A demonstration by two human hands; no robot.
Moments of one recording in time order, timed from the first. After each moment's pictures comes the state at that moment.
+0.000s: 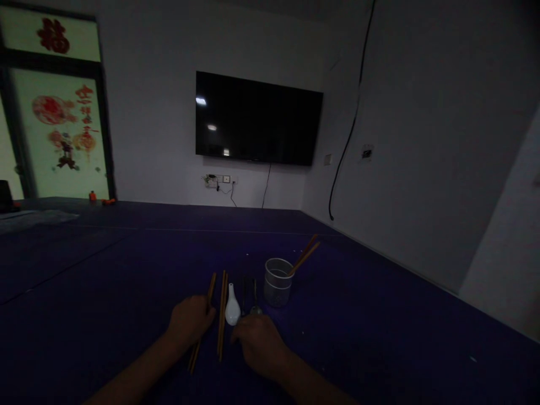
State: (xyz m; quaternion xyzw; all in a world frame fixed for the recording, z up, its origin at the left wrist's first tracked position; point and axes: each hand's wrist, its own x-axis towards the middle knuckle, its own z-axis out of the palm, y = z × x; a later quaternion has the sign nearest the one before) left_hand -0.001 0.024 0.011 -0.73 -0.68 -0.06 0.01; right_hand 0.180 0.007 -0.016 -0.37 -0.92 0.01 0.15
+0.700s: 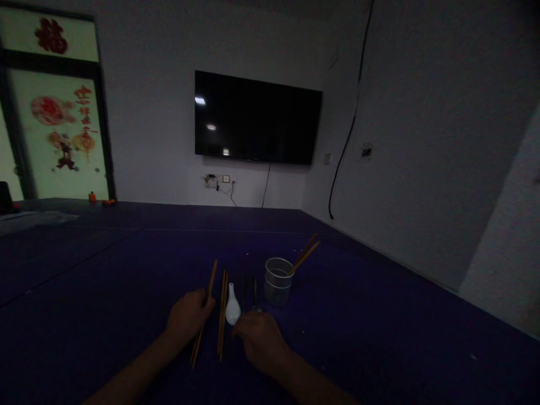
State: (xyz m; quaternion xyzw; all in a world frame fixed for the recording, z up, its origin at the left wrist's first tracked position) left_hand -0.008 0.026 0.014 -0.71 -0.68 -0.17 -0.04; right_hand 0.181 0.007 -0.019 -0.38 -0.90 0.00 0.20
